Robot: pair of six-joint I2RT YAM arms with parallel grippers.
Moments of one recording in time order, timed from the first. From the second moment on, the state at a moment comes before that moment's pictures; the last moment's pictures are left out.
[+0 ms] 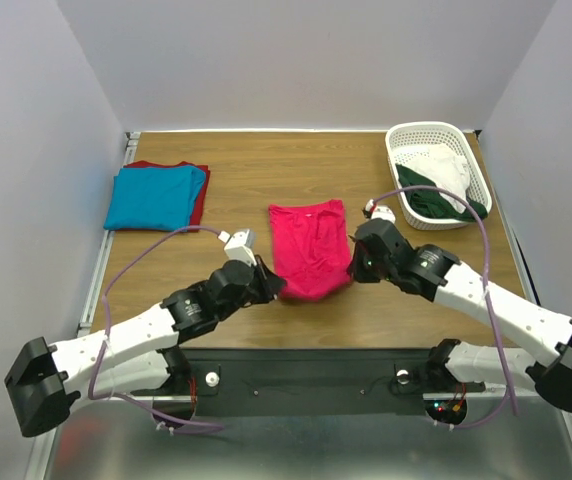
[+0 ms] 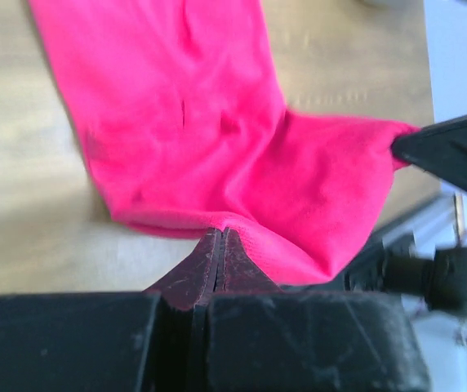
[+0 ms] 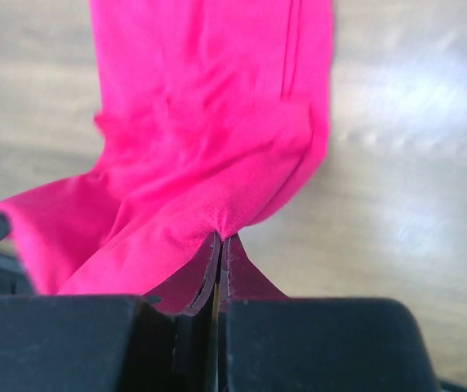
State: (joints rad) left arm -0.99 0.85 0.46 -0.10 -0.24 -0.94; right arm 0.83 1.08 0.91 -0.67 0.25 0.73
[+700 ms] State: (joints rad) left arm -0.72 1.03 0.61 0.04 -0.18 -0.71; right arm 0.78 1.39 1.18 -0.61 0.52 0.52
